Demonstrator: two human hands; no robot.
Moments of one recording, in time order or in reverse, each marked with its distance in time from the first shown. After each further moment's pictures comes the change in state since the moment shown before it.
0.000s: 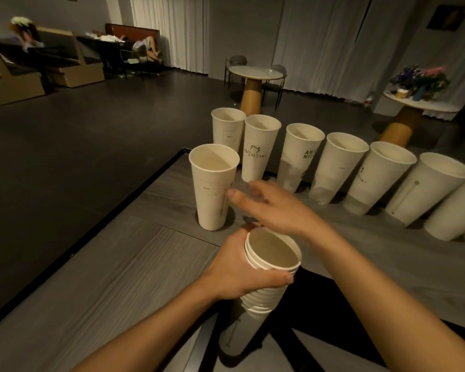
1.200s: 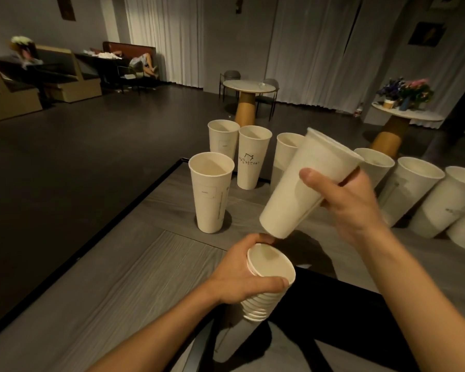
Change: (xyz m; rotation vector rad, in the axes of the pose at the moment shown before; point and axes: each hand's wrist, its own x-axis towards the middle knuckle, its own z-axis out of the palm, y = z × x) left_hand -0.014 -0.002 0.007 0.063 -0.124 -0.046; right_hand -0.066 0.031 -0.053 0.798 0.521 -0.217
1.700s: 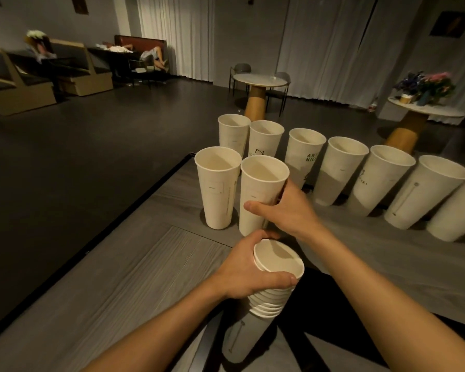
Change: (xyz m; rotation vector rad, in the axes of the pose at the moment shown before) left_hand 0.006 0.001 -0.005 0.006 0.035 -0.043; right_hand 0.032 0.080 0.064 -0.468 -0.234 0.109
